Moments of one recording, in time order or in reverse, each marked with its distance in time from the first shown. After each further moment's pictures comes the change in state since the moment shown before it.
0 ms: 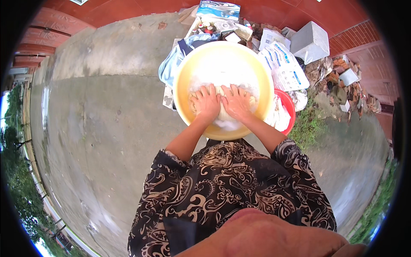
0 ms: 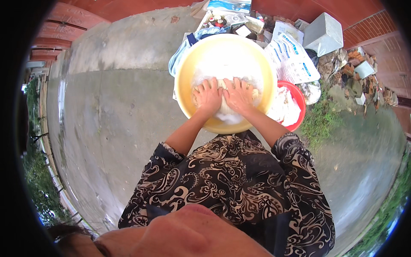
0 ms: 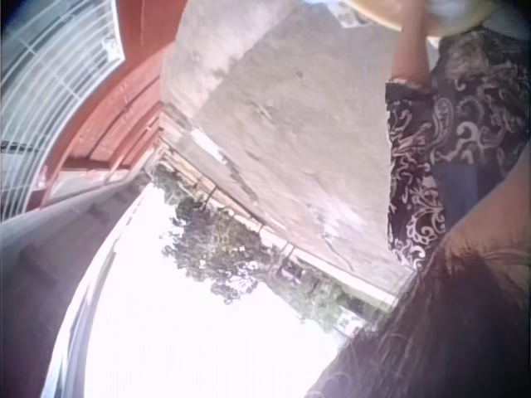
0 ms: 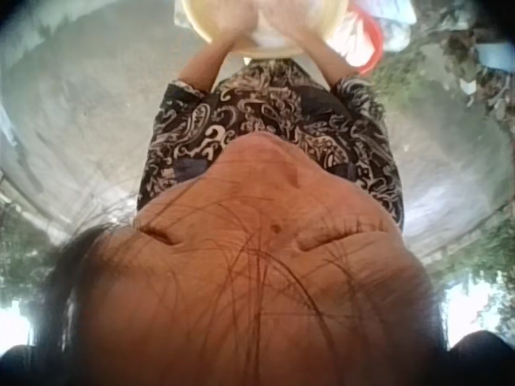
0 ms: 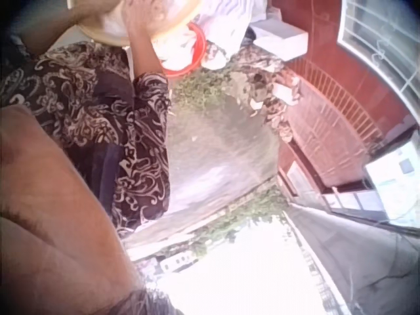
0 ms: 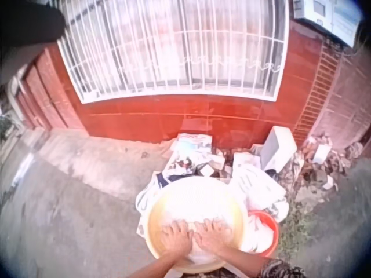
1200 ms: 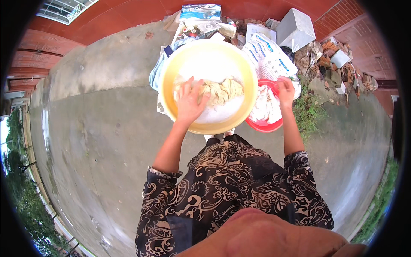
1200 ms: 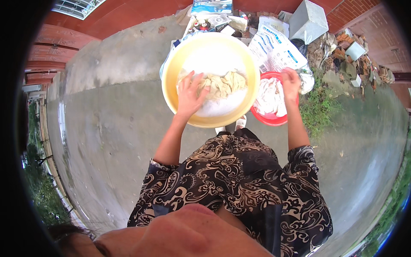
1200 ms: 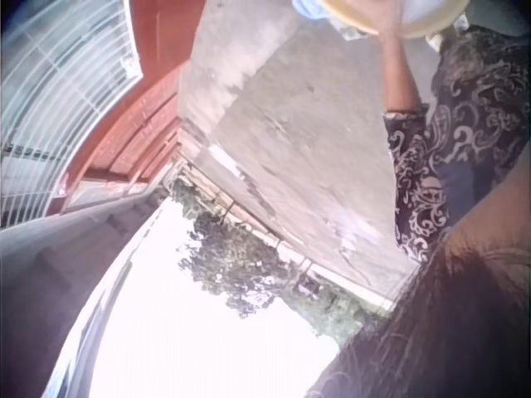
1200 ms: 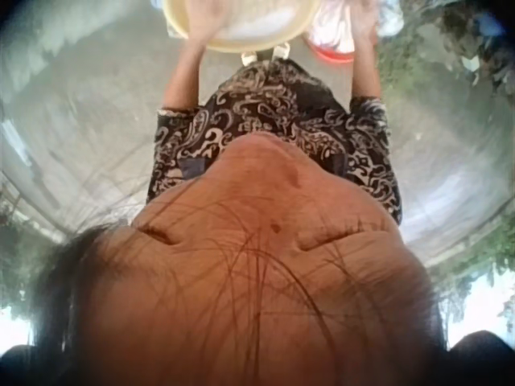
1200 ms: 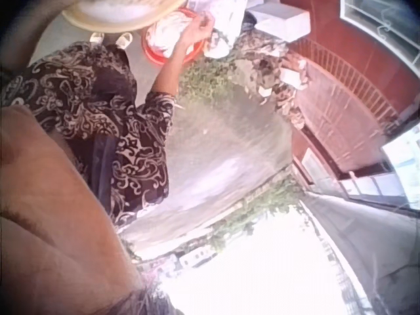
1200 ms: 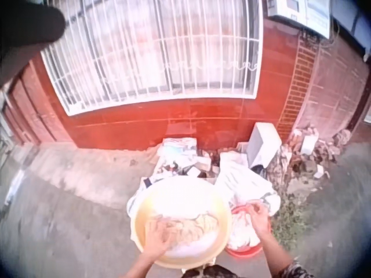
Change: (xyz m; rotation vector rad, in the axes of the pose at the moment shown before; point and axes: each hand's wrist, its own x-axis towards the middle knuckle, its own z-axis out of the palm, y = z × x) left_hand -0.018 -0.007 -0.052 -0.603 0.213 0.310; right_hand -0.071 0.245 -0.022 1.063 0.778 0.407
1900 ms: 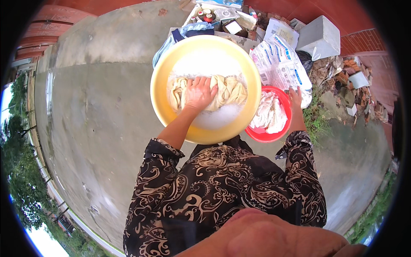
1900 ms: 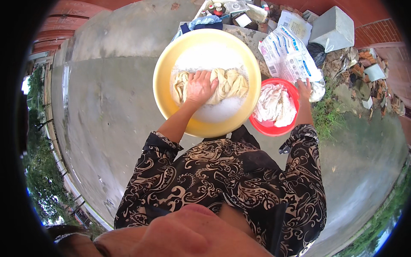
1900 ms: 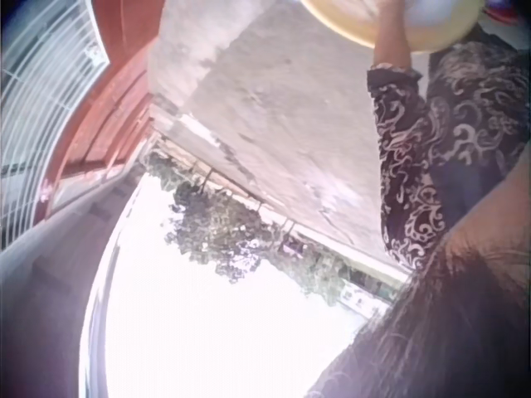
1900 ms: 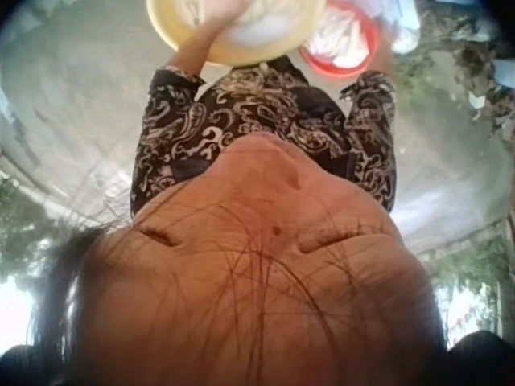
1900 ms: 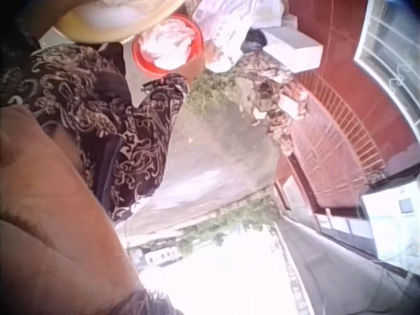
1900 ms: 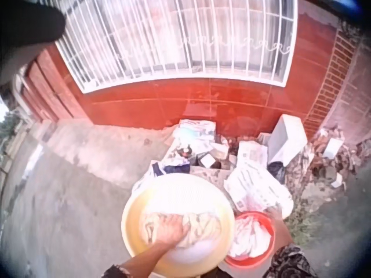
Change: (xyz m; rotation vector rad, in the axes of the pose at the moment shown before) left_hand 0.051 -0.032 0.096 0.505 0.095 0.200; right_hand 0.117 0.235 -0.073 0.166 -0.012 0.644
